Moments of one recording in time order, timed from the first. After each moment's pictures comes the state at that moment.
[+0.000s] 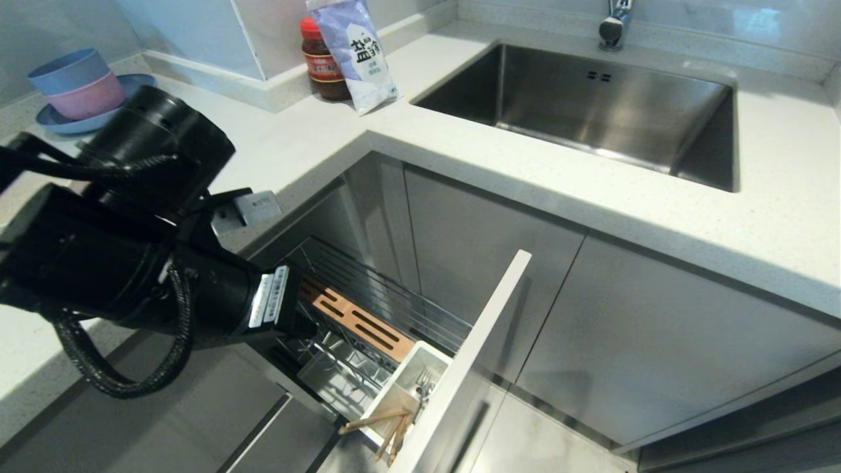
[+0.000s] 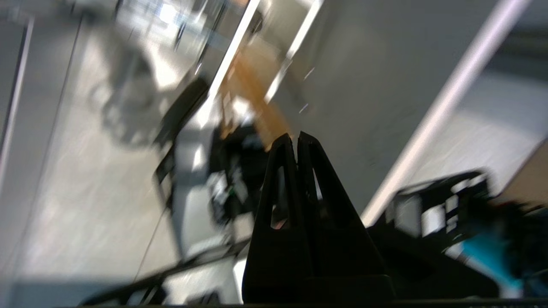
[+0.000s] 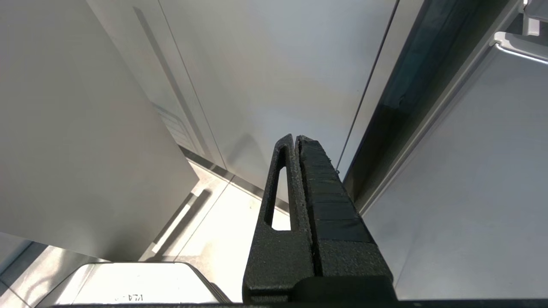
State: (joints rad) left arm -0.60 1.51 -1.40 0.83 0.00 -0.46; right arm 0.00 0.00 0.00 0.00 0.00 0.02
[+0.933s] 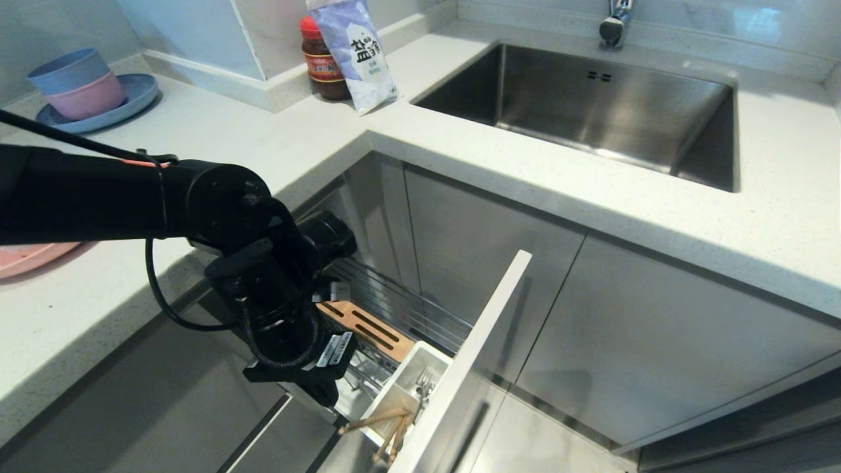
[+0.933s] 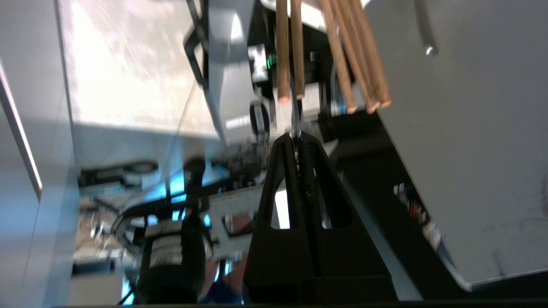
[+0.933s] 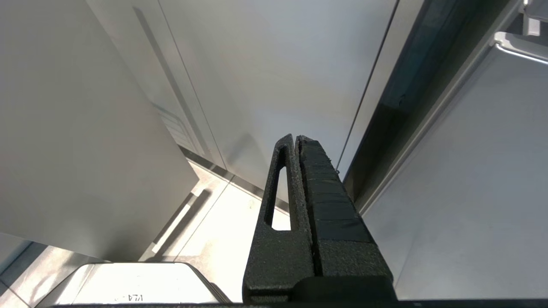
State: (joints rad) left arm -0.51 1.92 -1.55 1.11 -0.13 -0.33; right arm 0.00 0.00 0.00 0.00 0.00 0.02
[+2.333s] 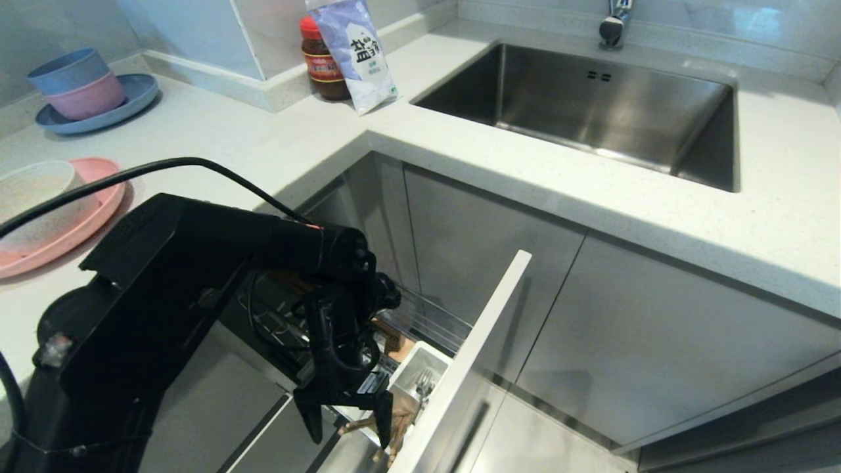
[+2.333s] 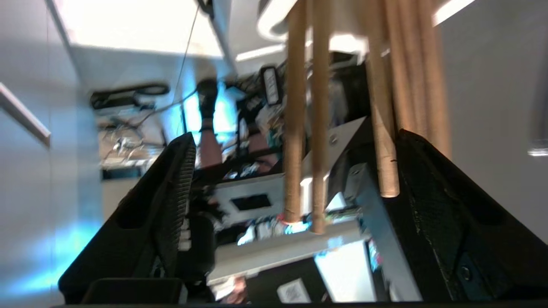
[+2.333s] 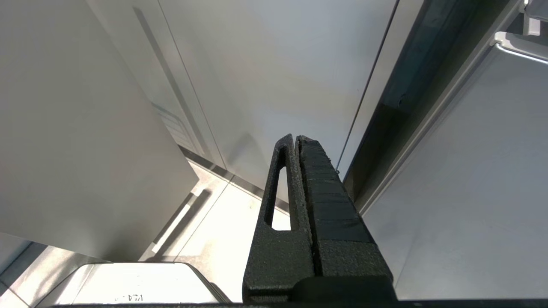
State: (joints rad) left arm -0.52 2.29 -1.75 1.30 -0.18 -0.24; right arm 0.00 0.00 0.00 0.00 0.00 0.02
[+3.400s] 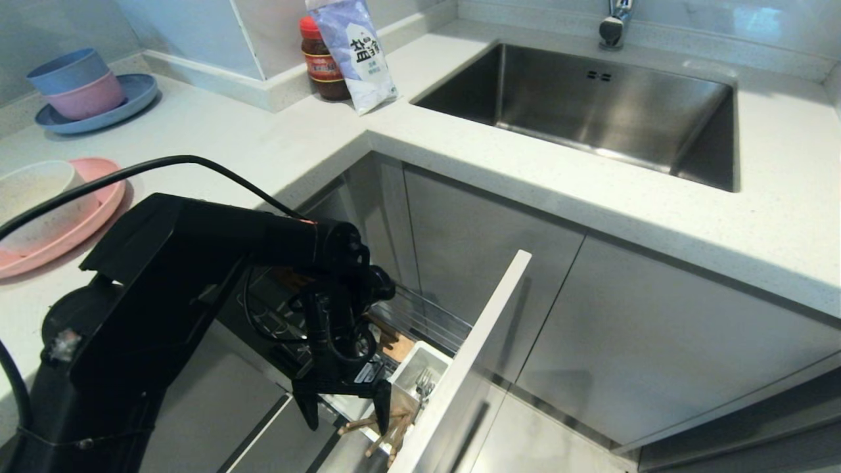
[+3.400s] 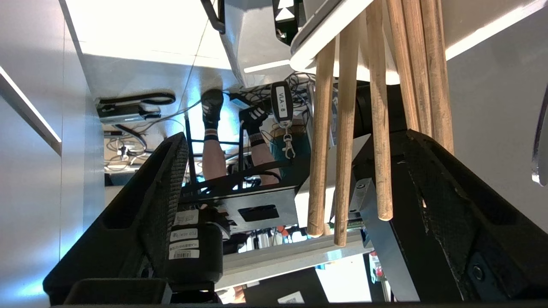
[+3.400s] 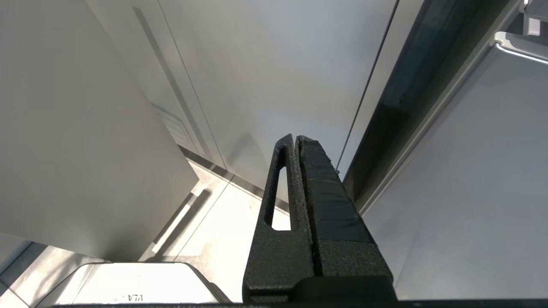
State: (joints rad) left arm -0.48 2.30 -1.79 1.29 -0.15 -0.24; right arm 0.00 0.00 0.00 0.00 0.00 0.02
